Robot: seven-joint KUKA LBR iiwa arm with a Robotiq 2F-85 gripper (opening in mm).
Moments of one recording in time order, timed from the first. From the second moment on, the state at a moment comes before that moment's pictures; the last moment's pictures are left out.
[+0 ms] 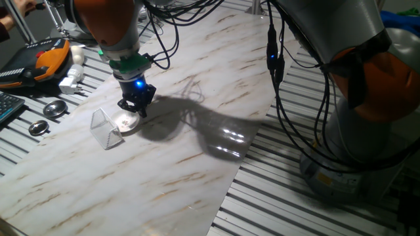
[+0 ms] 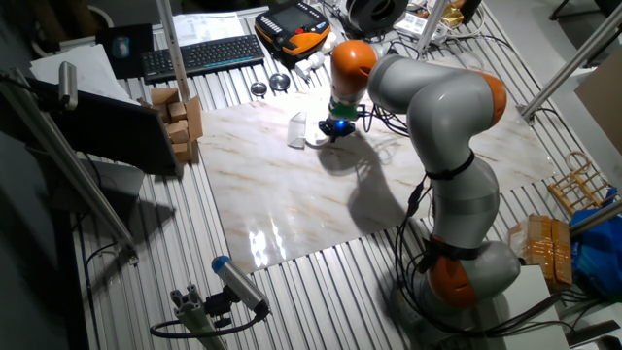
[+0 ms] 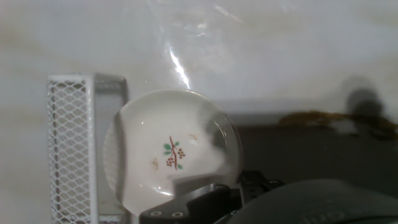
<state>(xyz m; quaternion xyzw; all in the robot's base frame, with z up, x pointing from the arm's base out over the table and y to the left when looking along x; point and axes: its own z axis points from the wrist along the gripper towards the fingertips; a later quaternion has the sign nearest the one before) 0.609 0.080 0.032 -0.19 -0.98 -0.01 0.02</state>
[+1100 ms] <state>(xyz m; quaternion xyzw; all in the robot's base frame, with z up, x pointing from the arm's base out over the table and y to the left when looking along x) 0.615 0.099 0.035 -0.20 -0.98 -0.01 0.02</state>
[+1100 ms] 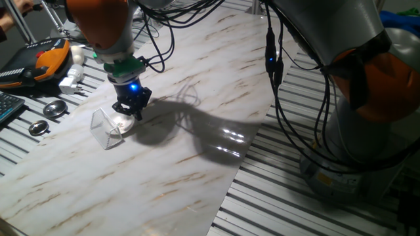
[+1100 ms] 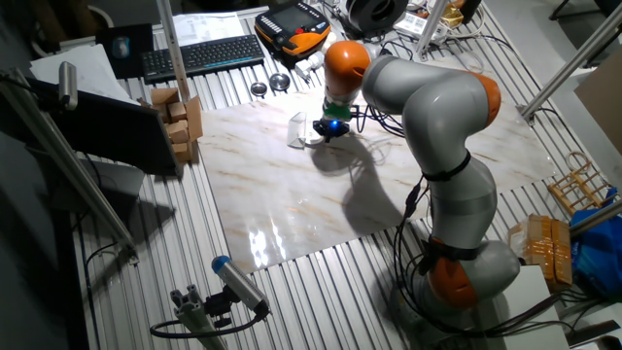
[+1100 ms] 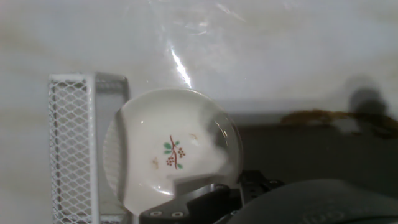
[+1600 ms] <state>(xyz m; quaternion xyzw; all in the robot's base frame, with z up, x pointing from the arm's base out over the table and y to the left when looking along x) 0.618 0.108 0.035 -0.20 -0.98 -0.01 0.01</state>
